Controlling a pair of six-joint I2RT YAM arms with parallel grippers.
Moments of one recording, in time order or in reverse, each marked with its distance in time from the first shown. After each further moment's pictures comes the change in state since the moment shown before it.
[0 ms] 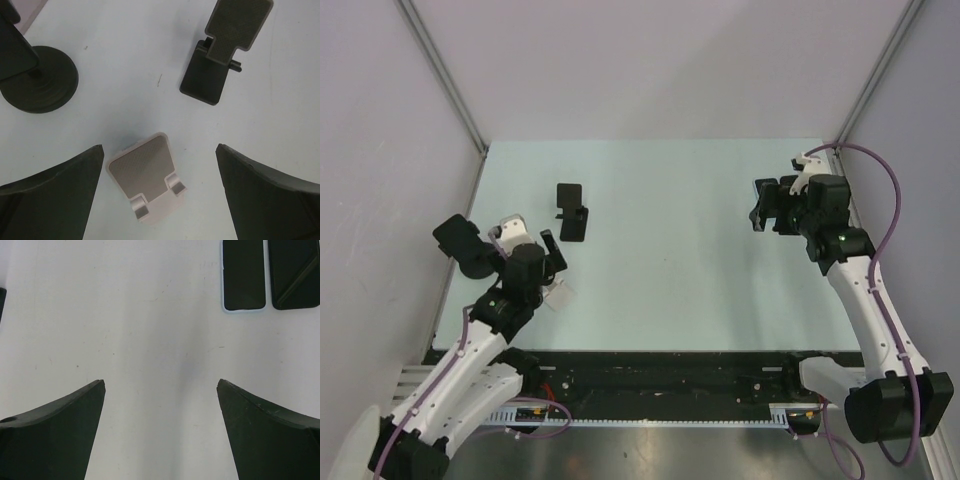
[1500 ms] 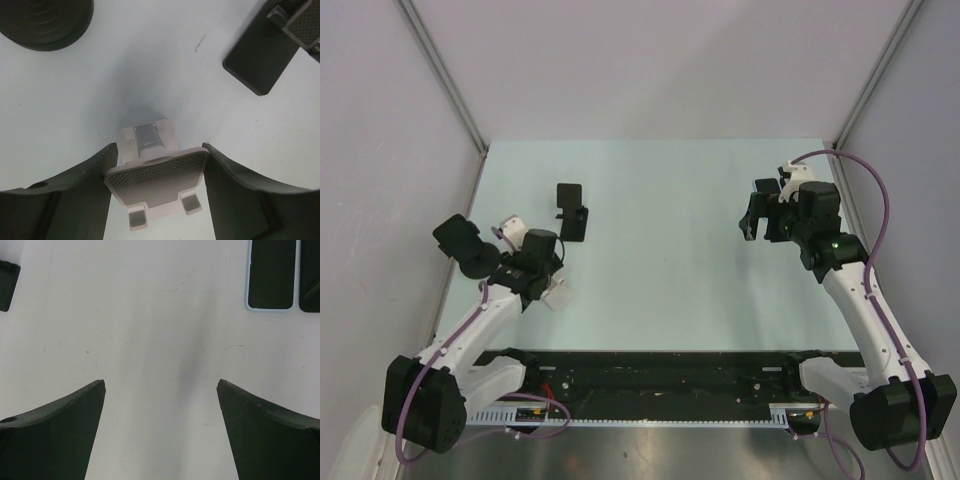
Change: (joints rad) left arm 0.117 0.360 0.053 -0.073 0.025 -0.304; right arm 0.077 -0.040 -0.067 0.028 -0.024 -0.019
